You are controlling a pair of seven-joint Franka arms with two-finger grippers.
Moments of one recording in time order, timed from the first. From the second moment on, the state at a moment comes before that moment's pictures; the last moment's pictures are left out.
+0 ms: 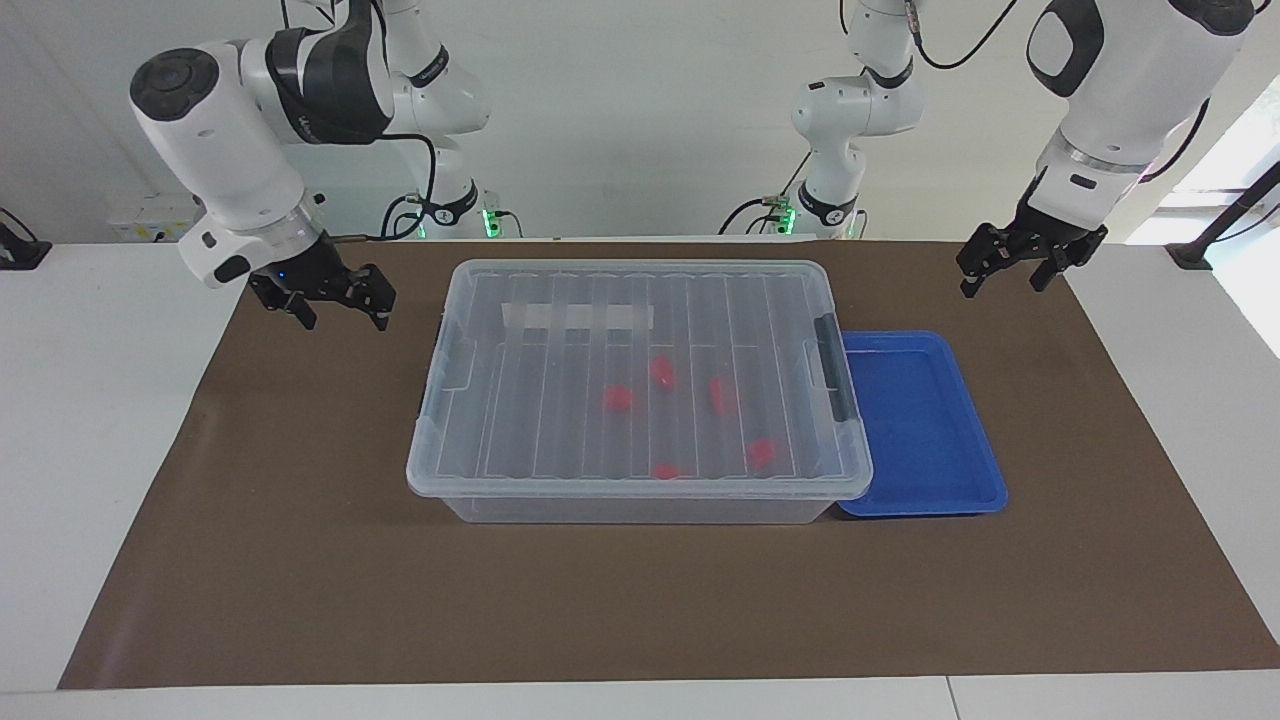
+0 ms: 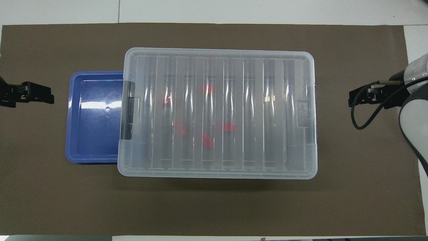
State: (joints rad) left arm 0.01 -0.04 -0.07 -1.66 0.00 1.65 -0.08; right arm -0.01 0.00 0.00 -1.66 0.00 1.58 0.08
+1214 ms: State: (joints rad) left arm 0.01 -0.04 -0.07 -1.66 0.00 1.65 -0.08; right arm 0.00 -0.02 -0.02 -1.62 -0.01 1.54 0.08
